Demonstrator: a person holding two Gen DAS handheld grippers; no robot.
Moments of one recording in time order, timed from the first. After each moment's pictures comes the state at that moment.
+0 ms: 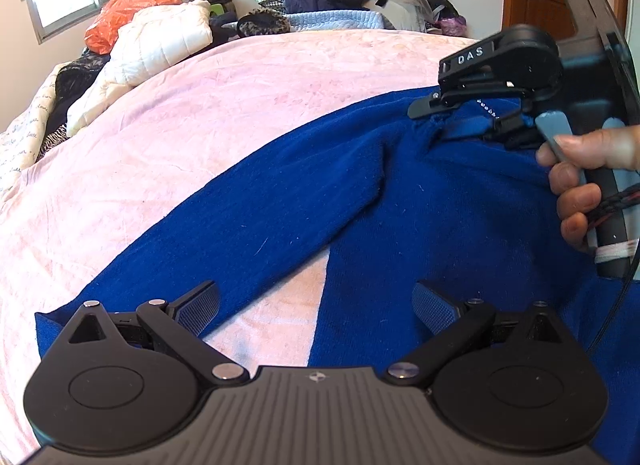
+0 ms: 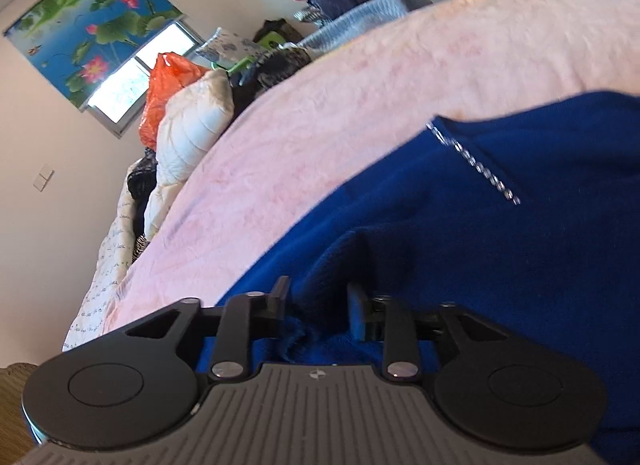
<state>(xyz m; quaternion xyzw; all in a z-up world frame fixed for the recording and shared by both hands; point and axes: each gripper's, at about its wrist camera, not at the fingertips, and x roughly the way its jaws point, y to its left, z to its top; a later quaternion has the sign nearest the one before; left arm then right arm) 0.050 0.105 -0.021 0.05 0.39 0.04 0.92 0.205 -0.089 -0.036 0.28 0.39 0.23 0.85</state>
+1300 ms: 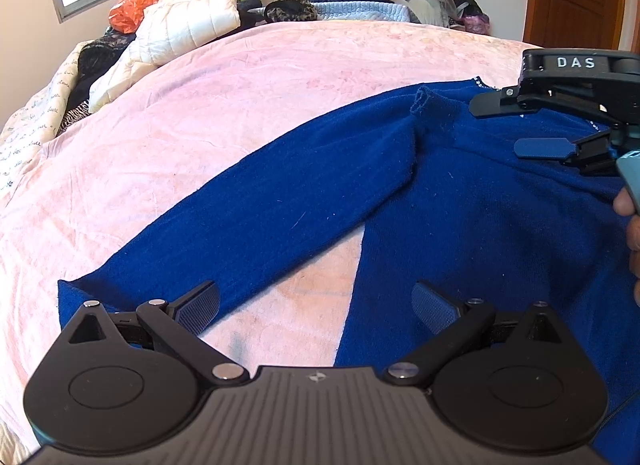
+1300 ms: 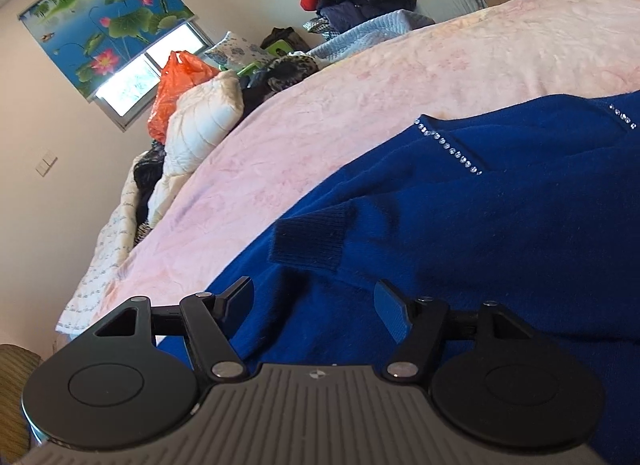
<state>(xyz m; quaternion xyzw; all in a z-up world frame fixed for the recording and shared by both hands) 0.038 0.121 -0.018 0.03 0.41 0.07 0.91 0.141 -0.098 -0.011 0.26 0.37 0.23 0.86</state>
